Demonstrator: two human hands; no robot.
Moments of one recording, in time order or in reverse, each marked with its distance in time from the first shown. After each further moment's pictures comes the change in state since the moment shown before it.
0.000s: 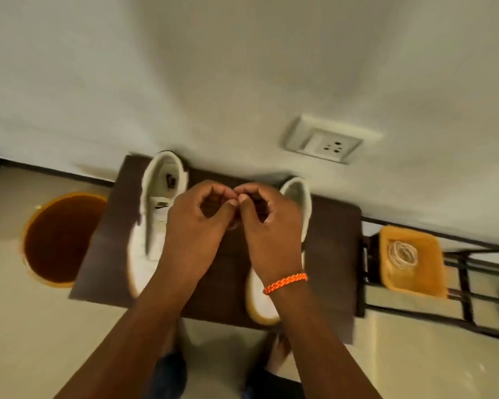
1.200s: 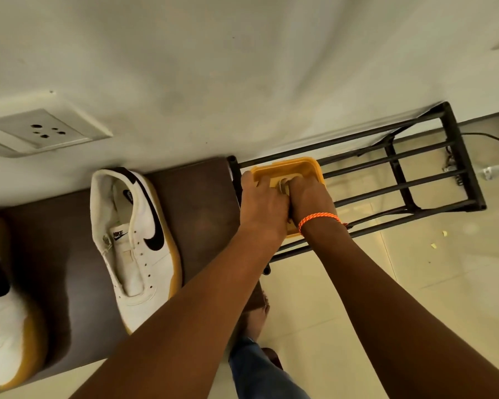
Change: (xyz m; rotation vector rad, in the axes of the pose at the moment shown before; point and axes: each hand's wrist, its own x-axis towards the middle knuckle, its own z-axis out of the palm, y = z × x) left_hand -0.024 -0.038 0.398 1.659 -0.847 0.586; right_hand 0.016 0.244 -0.295 -0.972 -0.293 0.583
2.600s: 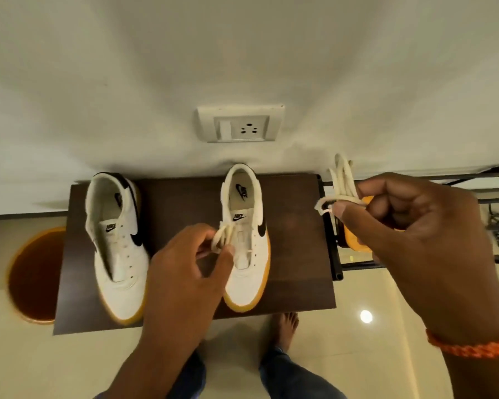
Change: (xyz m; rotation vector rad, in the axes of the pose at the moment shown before) left_hand -0.294 -0.183 0.032 -1.085 0.634 -0.510; right_hand -0.216 -0.161 -0.143 0.797 0.360 -0.309
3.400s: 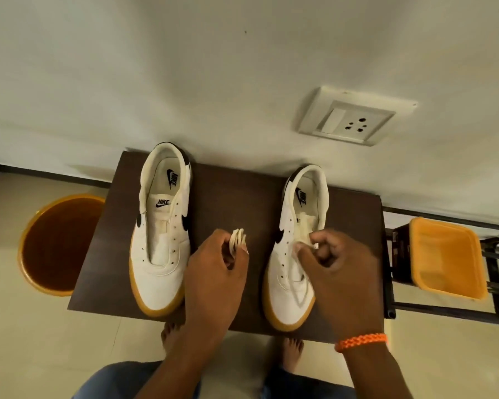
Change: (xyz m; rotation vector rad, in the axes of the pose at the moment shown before) left_hand 0.008 -0.130 0.055 -0.086 0.197 -0.293; right_hand -0.018 0.071 0.191 -0.128 -0.064 0.048
